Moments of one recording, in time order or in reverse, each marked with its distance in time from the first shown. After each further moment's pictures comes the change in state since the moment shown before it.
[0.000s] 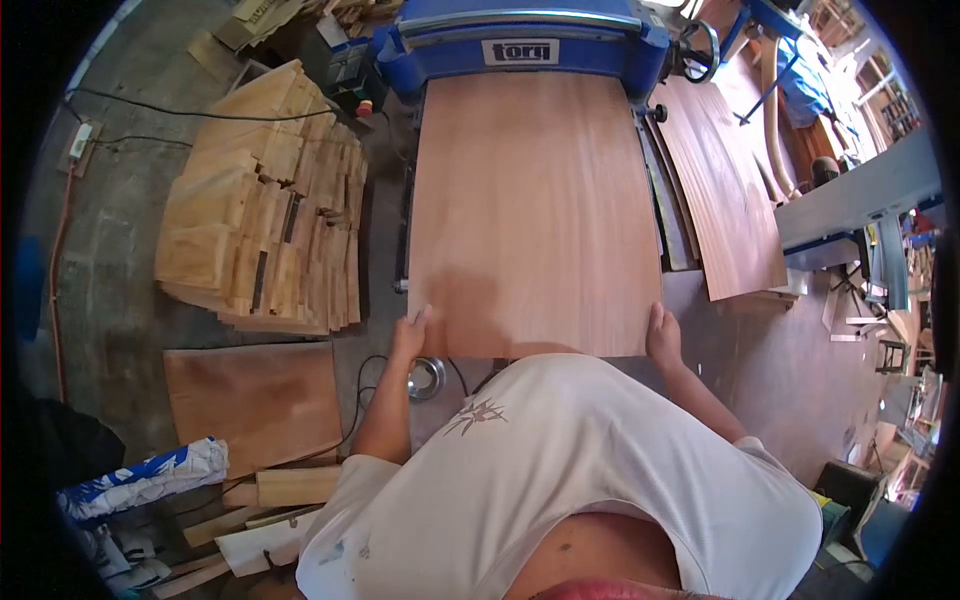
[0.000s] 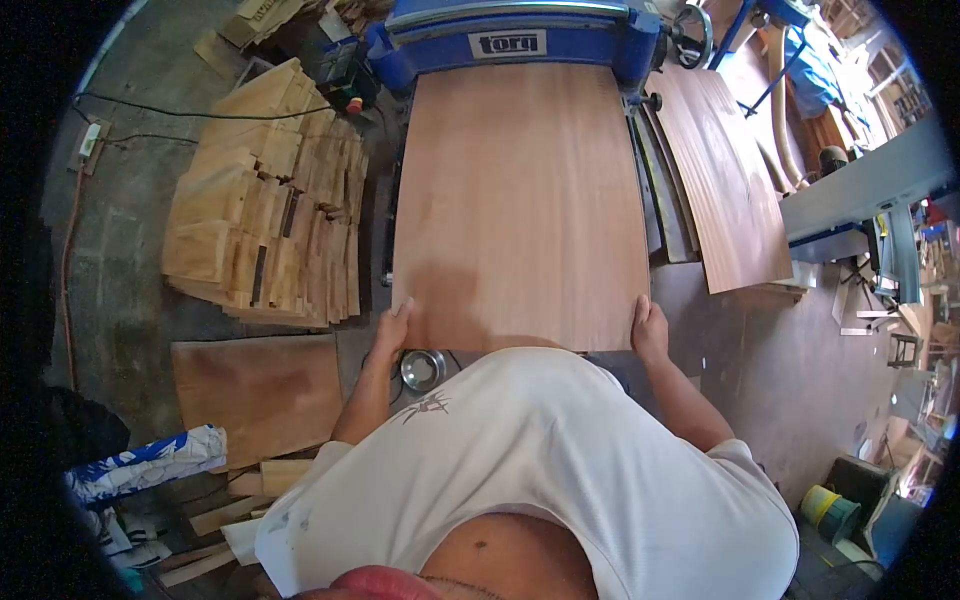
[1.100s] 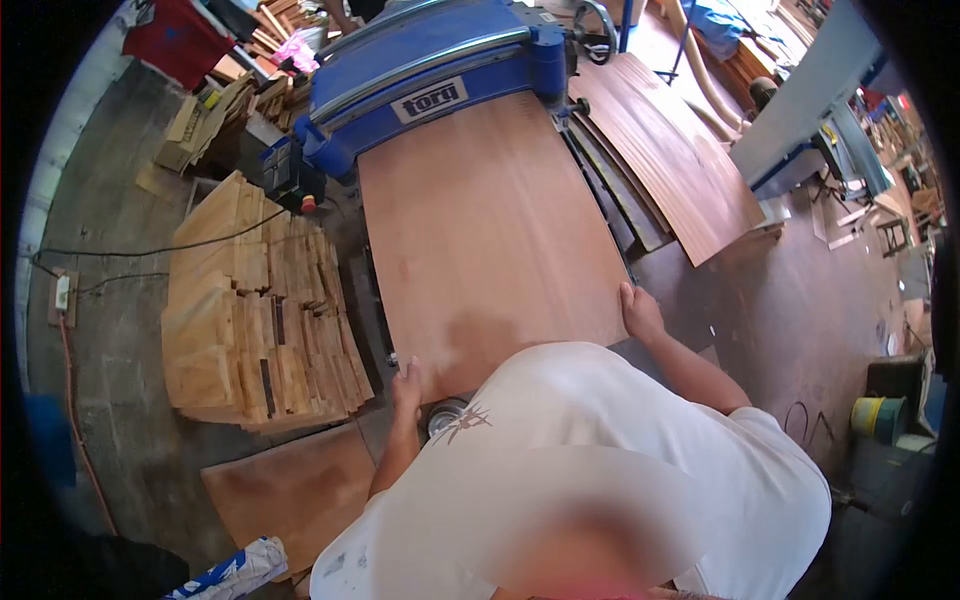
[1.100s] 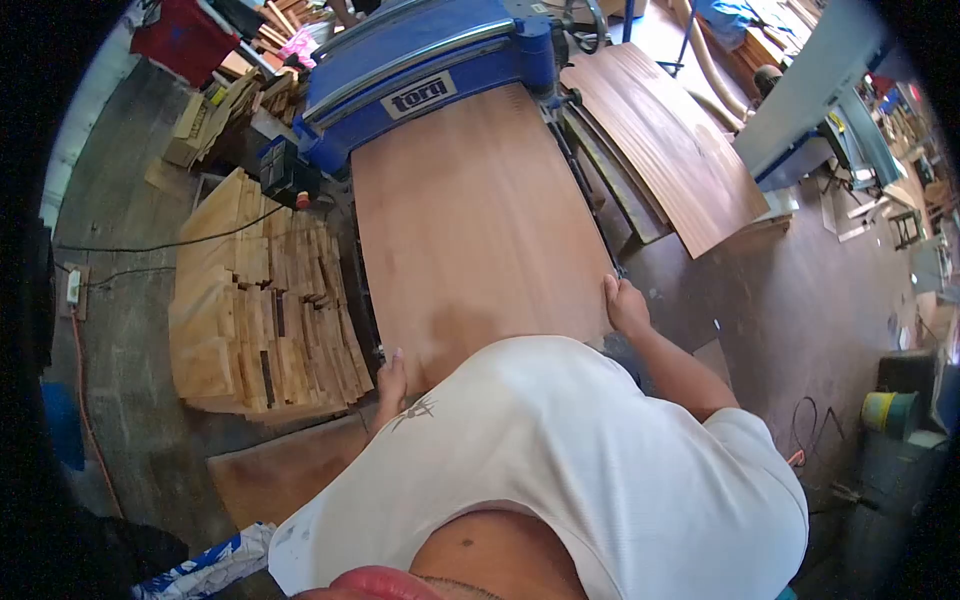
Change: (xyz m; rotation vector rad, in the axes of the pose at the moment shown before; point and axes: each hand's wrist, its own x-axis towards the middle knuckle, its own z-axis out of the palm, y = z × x) left_hand 0.033 0.013 0.005 0.189 0.087 0.051; right_hand 0.023 -0.027 0.007 -0.017 -0.015 0.161
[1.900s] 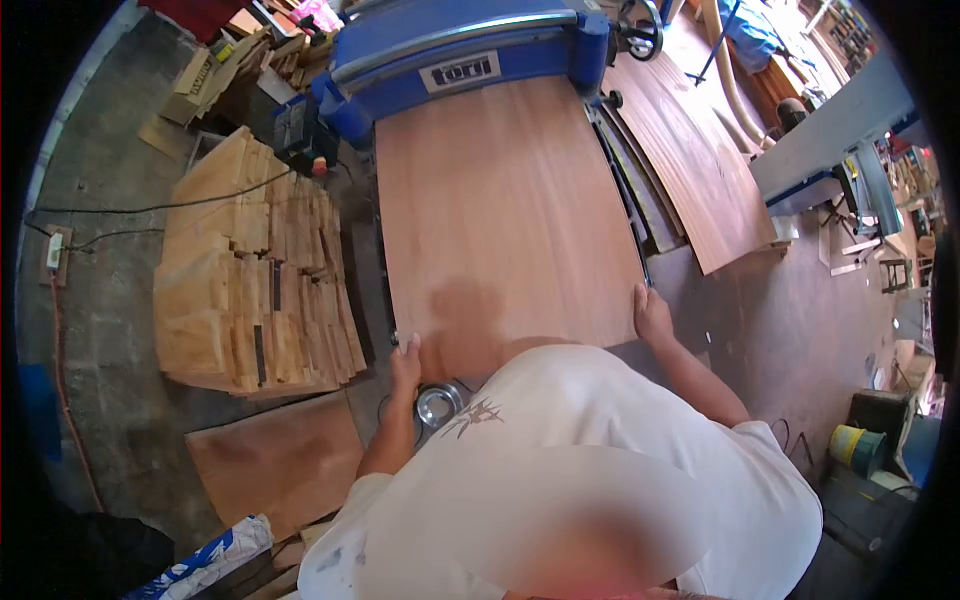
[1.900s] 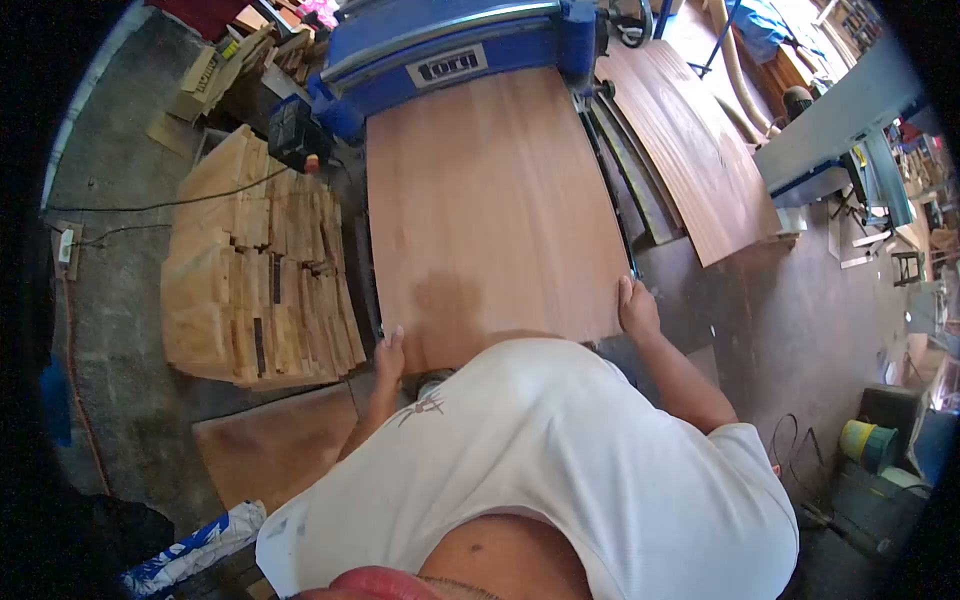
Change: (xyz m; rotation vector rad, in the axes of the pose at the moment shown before) left_hand 0.019 -0.013 -0.004 -0.018 -0.007 0.090; right_hand -0.001 -0.011 0.002 -0.070 0.012 -0.035
